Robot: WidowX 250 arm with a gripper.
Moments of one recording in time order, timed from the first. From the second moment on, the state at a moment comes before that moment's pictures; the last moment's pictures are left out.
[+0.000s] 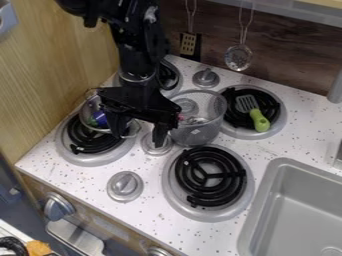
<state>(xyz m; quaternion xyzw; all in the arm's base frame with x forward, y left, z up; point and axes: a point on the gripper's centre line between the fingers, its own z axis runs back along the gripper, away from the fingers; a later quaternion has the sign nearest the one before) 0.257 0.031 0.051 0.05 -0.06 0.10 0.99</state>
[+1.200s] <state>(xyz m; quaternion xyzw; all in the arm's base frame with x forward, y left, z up) 0.310 -0.066 0.055 0.07 -0.09 0.20 0.97</state>
